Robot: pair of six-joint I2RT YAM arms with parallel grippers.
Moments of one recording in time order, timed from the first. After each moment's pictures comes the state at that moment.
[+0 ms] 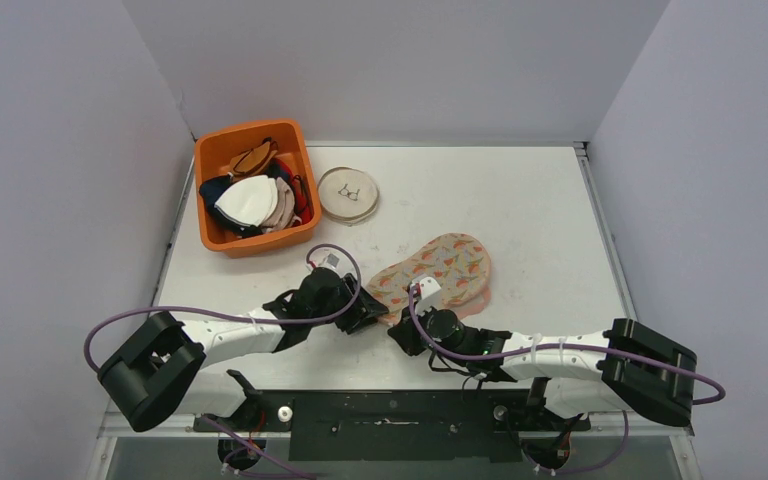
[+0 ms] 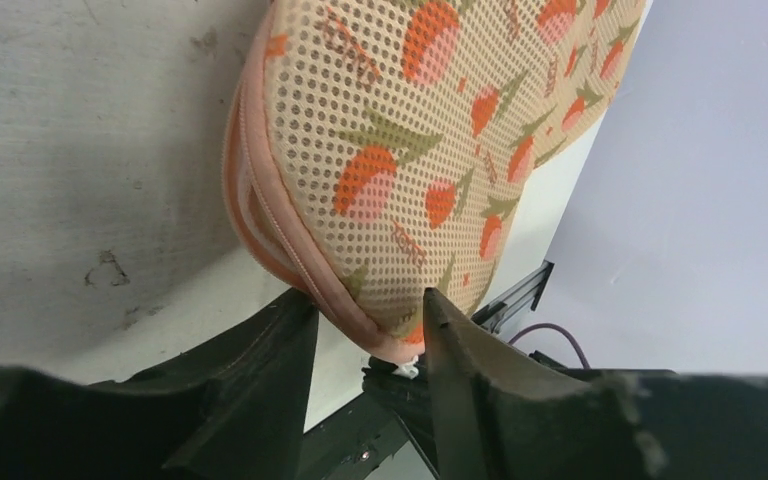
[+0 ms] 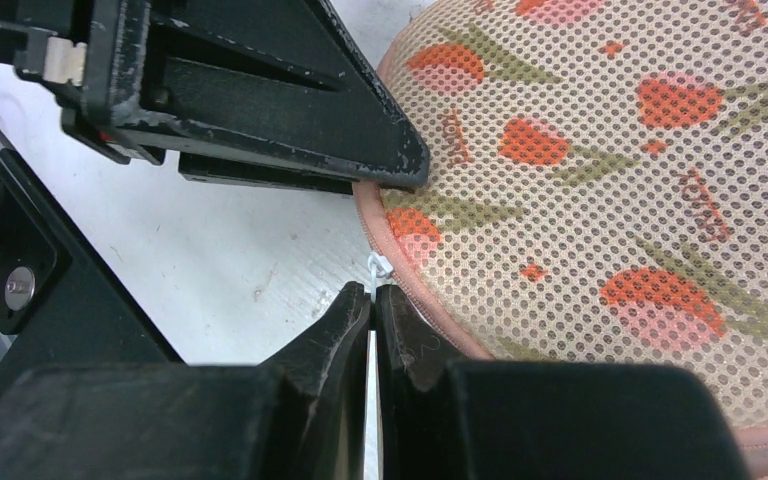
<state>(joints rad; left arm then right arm) -0.78 1.31 0.44 0.22 0.14 -1.34 1.14 1.24 0.35 0.41 0.20 0.53</state>
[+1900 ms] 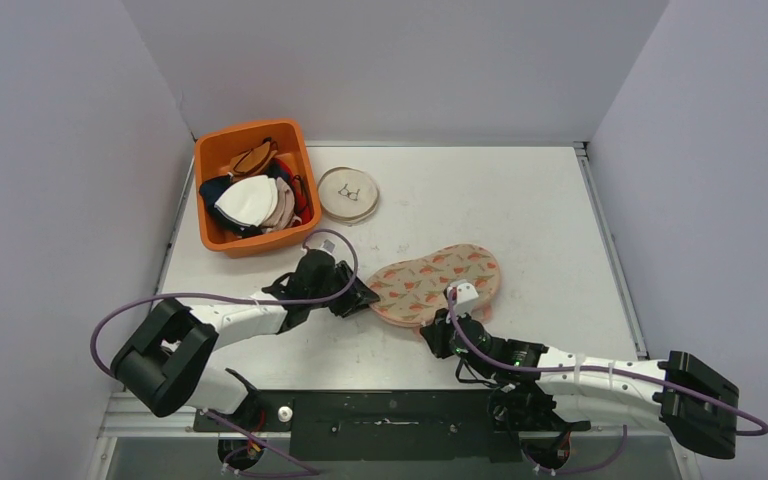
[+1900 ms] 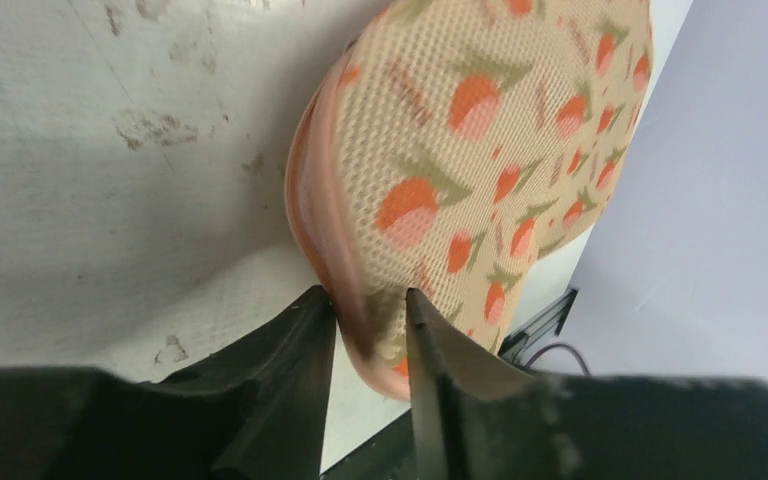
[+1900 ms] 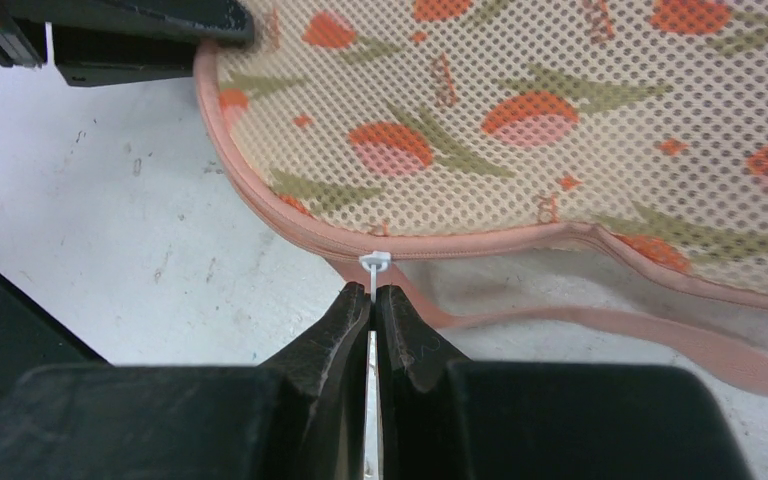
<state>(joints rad) -0.66 1.40 0.52 0.17 0.20 -1.21 1.13 0.91 0.23 0.13 0.39 0.63</state>
